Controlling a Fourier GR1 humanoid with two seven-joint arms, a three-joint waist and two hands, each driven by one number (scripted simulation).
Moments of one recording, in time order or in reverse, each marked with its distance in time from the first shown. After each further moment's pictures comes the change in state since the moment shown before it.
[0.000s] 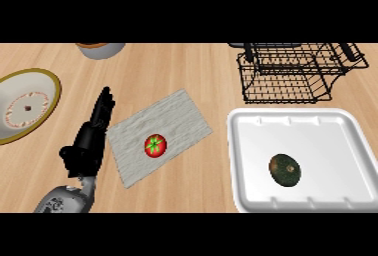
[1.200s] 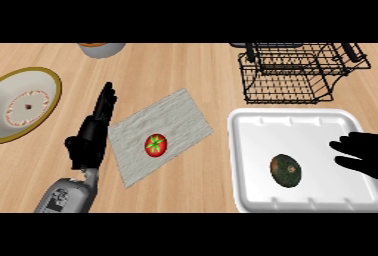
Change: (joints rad) left arm -0.043 -0.034 0.046 0.061 -0.021 -0.042 -0.012; right arm 0.277 -0.028 0.222 -0.255 0.761 -0.189 -0.327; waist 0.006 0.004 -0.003
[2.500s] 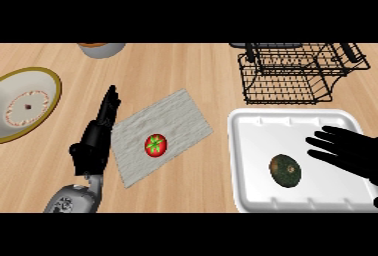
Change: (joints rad) left arm 0.044 -0.074 0.021 -0.068 -0.099 -0.032 0.051; right arm 0.018 0.005 0.232 0.309 0.488 -0.509 -0.393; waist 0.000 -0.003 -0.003
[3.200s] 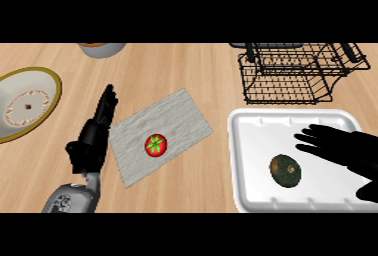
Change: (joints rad) left arm -0.002 -0.023 0.054 0.019 -0.020 -0.049 -0.019; right arm -0.086 0.087 0.056 0.209 0.088 -0.034 -0.065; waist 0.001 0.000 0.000
